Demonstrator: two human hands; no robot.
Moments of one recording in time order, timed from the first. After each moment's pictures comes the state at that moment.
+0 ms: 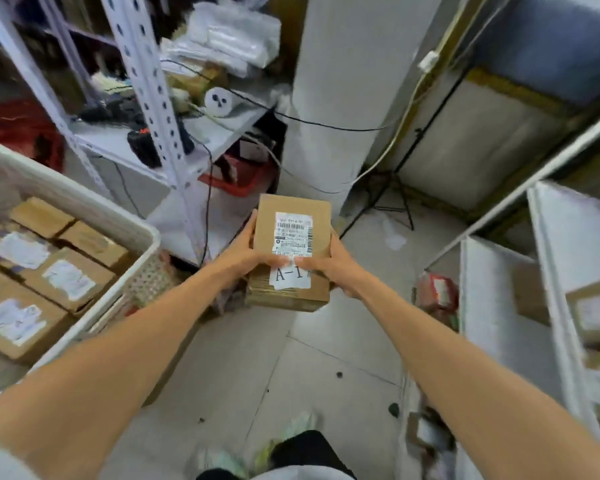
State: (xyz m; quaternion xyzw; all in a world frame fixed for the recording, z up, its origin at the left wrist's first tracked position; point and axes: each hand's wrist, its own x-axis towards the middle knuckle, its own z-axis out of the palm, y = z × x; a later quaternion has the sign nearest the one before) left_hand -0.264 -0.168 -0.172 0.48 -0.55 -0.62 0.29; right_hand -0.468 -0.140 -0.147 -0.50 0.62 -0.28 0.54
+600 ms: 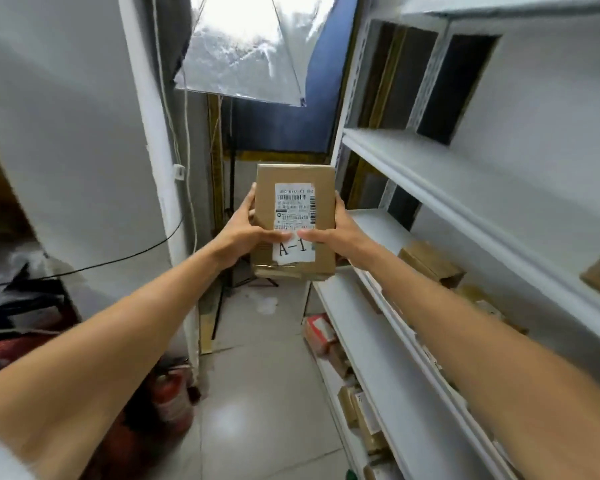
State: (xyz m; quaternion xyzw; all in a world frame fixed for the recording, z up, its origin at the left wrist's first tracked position) left_hand -0.620 -0.264 0.022 0.18 -0.73 -0.62 0.23; right_hand -0.772 -0.128 0.043 -0.43 0.73 -0.46 0.27
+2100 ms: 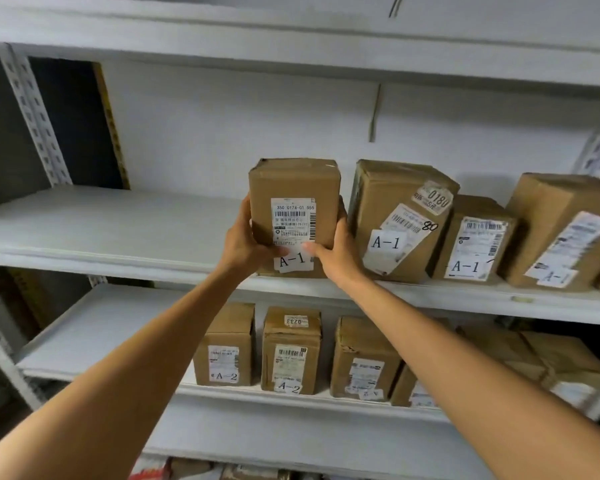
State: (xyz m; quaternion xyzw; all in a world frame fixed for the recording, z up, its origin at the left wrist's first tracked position) left_hand -0.979 -0.102 0.118 -0.25 -0.77 -0.58 0.09; right_hand -0.909 0.049 0.119 0.11 0.83 -0.50 -0.23
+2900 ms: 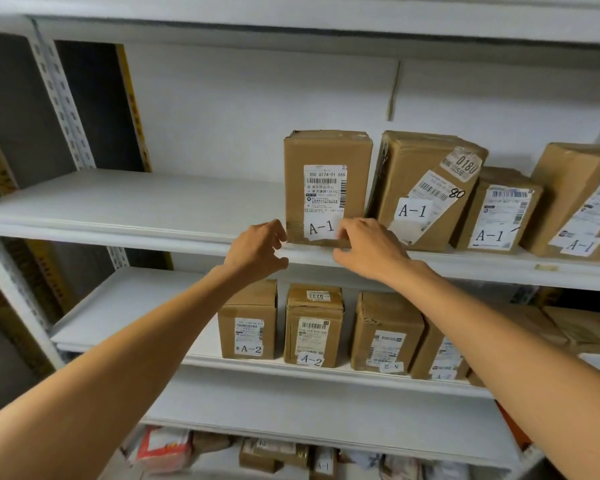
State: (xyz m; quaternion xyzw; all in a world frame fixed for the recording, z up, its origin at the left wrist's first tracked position) left_hand -0.958 -0.152 0.081 -0.30 -0.92 -0.23 0.13; right_hand -0.854 0.027 0.121 0.04 0.99 -0.11 -0.13
